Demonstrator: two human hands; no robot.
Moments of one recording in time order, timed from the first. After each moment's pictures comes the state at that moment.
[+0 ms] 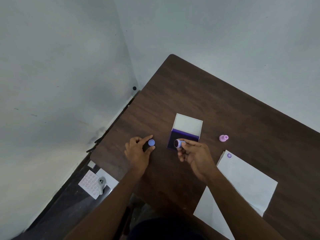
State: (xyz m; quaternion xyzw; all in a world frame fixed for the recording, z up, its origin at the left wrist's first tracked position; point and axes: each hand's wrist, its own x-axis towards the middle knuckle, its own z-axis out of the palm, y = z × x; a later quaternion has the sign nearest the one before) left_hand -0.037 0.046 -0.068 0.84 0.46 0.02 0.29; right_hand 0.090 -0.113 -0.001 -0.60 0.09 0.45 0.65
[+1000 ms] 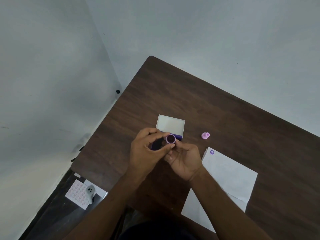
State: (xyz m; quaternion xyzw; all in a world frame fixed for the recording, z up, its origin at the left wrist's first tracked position) left_hand 0.012 -0.009 0.045 0.84 0.22 0.15 0.48; right_hand 0.088 -0.133 0.011 -0.24 0.21 0.51 0.80
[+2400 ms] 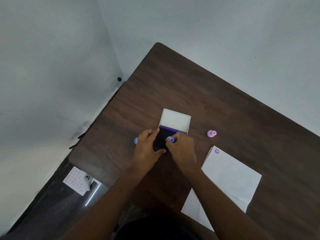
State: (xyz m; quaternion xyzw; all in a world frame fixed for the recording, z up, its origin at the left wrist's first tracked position) left_hand 0.004 0.000 -0.062 0.86 0.31 -0.04 0.40; right_hand 0.100 -0.107 -0.038 -0.92 -0.11 0.27 0.27
